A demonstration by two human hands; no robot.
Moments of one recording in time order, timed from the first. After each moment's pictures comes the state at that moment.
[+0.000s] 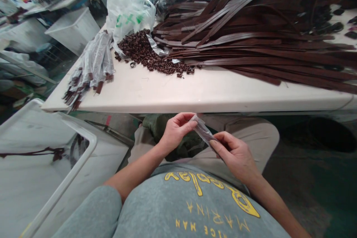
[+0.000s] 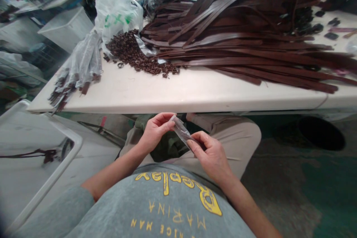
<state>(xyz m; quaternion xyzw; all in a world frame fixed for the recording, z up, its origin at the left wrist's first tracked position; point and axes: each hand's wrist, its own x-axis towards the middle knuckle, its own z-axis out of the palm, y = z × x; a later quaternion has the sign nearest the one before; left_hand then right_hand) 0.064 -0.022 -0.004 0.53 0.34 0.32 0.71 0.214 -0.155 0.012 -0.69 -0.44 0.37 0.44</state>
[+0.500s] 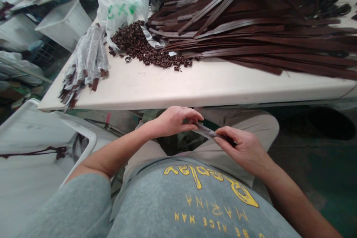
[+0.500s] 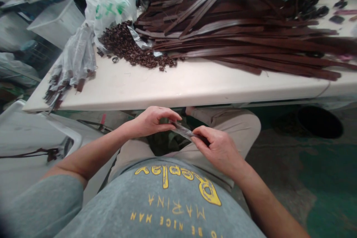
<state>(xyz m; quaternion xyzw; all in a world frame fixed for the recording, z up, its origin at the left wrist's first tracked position) 0.060 0.025 0.046 0.87 0.12 0.09 0.47 0.241 -0.162 0.022 -0.68 -0.61 0.25 0.31</state>
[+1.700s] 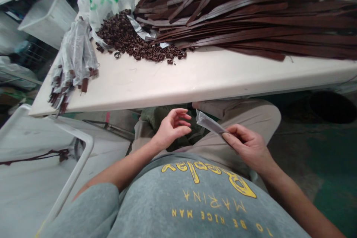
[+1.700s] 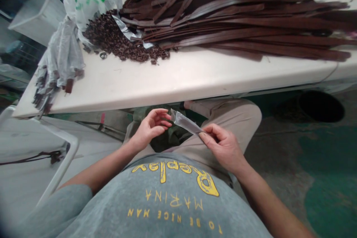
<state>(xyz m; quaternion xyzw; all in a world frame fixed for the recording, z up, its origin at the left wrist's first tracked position) 0.042 -0.025 -0.005 0.54 0.36 0.21 0.74 0.242 -0.183 -0.005 -0.72 -0.39 0.38 0.43</state>
